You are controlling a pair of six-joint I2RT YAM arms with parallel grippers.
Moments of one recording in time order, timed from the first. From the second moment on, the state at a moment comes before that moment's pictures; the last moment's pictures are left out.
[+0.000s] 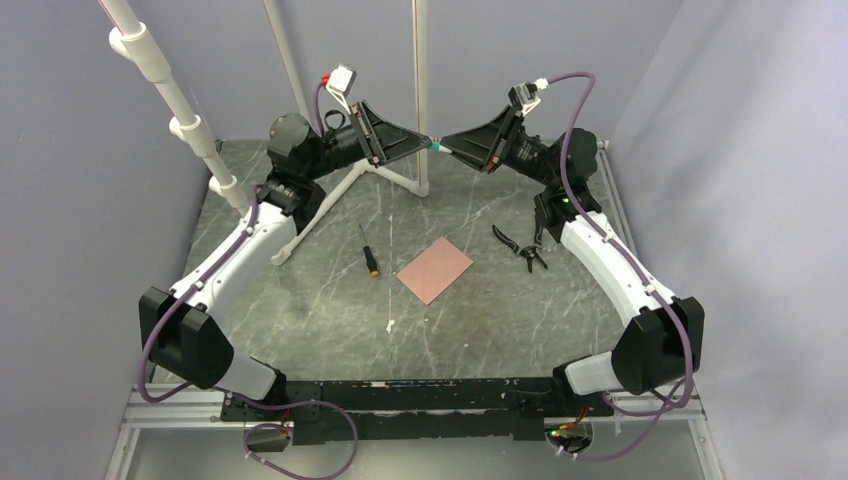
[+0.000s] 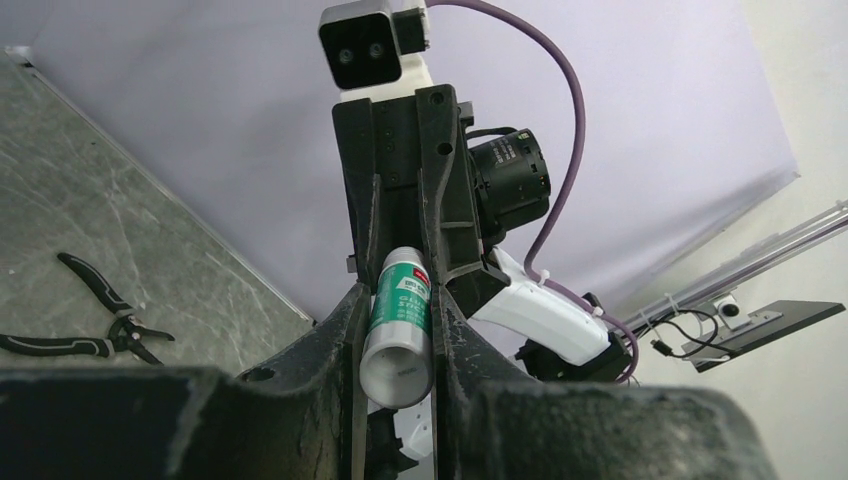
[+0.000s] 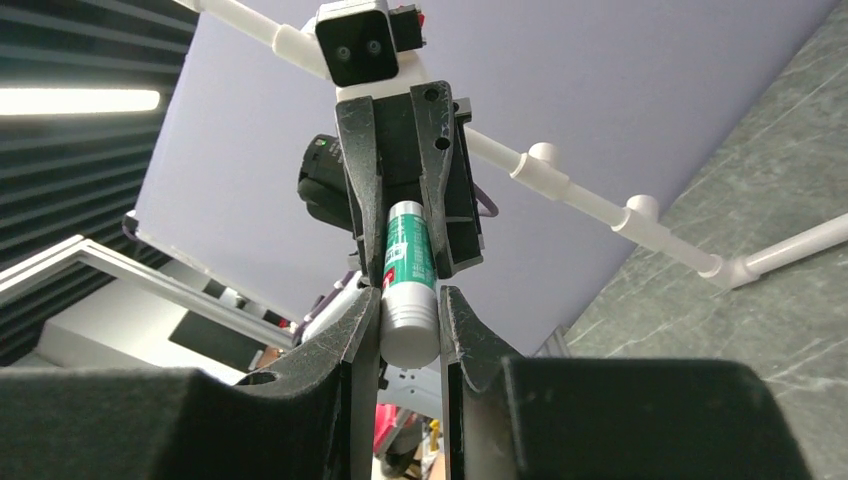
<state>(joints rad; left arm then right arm) -0.46 1.46 1.36 0.43 0.76 -1.13 0.33 1.39 1.22 0.56 -0.83 1.39</state>
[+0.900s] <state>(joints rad) -0.59 1.53 1.35 -0.18 0.70 -0.81 0.20 1.14 1.04 -0.34 -0.41 0.87</state>
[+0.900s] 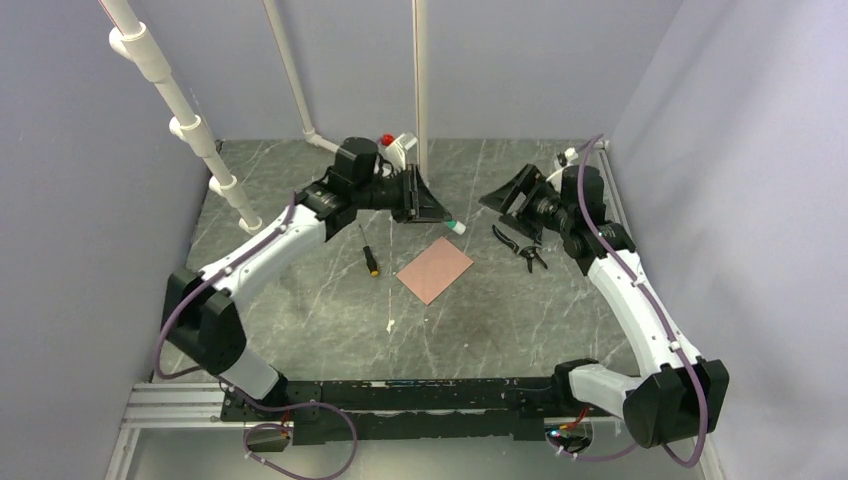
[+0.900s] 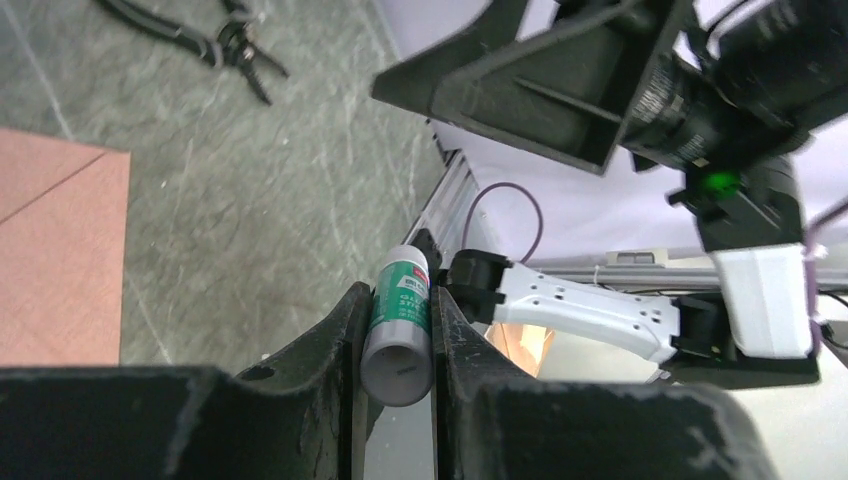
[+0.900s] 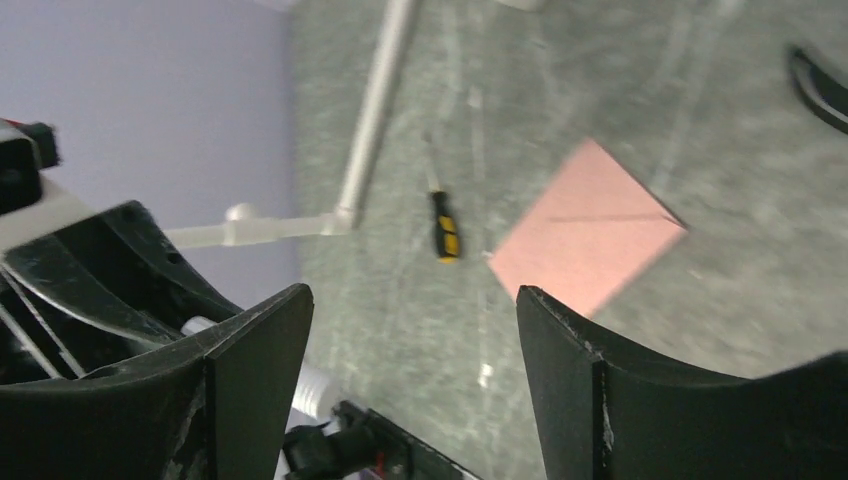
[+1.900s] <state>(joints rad) -0.72 2.43 1.74 -0.17 0.79 -1.19 0.20 0.93 0.95 -0.65 -0.11 0.71</state>
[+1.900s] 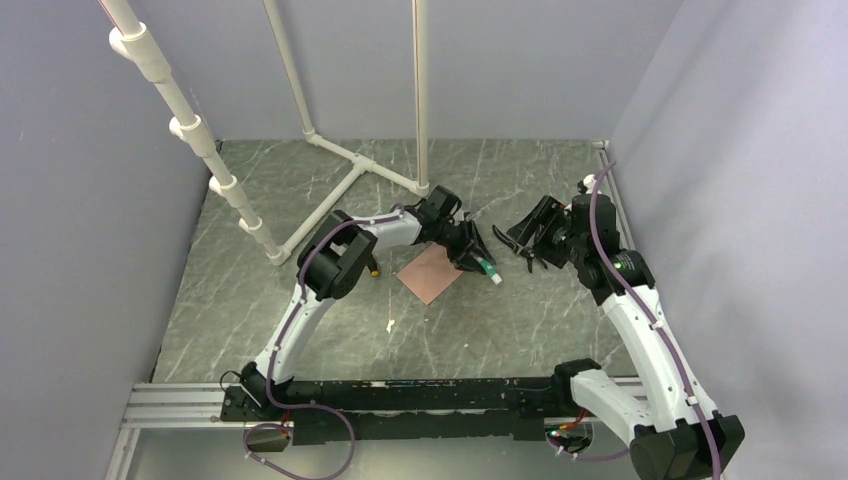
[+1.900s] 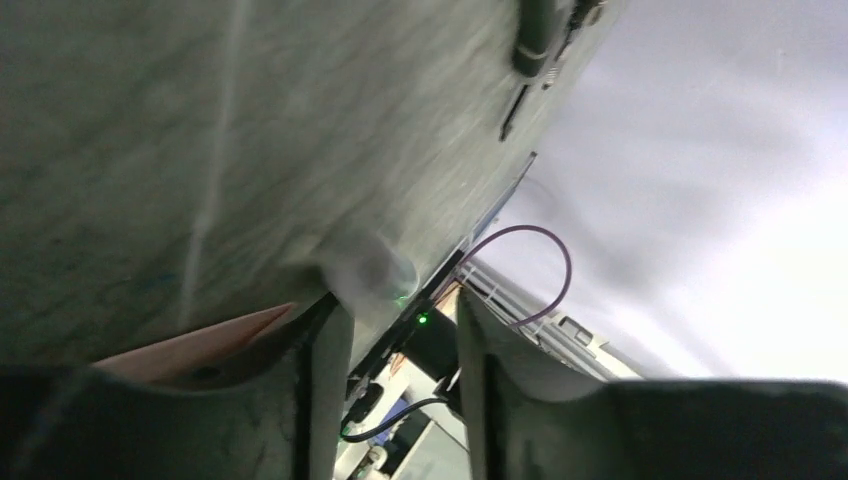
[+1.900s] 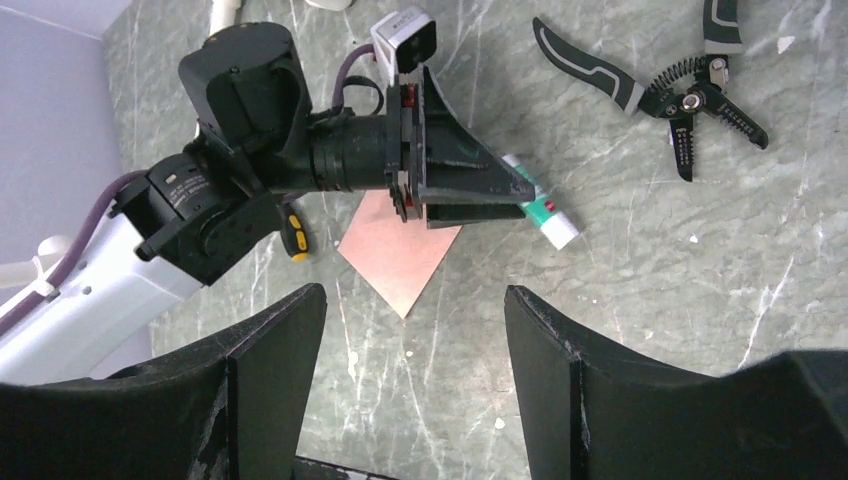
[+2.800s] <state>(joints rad) -0.77 1.78 1.62 -0.55 0.36 -0.75 0.20 0.92 1.16 -0.91 0.09 0.66</state>
